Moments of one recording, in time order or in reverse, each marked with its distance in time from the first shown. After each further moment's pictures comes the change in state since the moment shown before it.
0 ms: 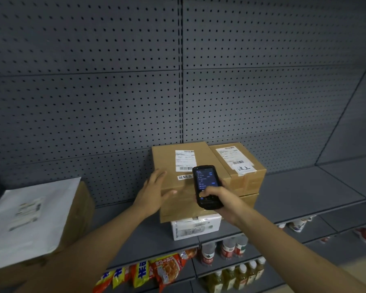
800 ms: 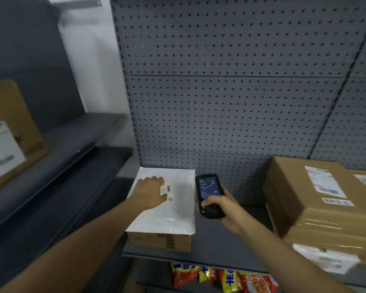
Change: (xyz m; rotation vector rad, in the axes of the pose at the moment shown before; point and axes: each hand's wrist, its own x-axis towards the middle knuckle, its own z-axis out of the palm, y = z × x) left_hand -0.133 -0.308 -0.188 0.462 -0.056 -0.360; right_hand 0.058 0.123 0.330 -0.102 -0.284 0.121
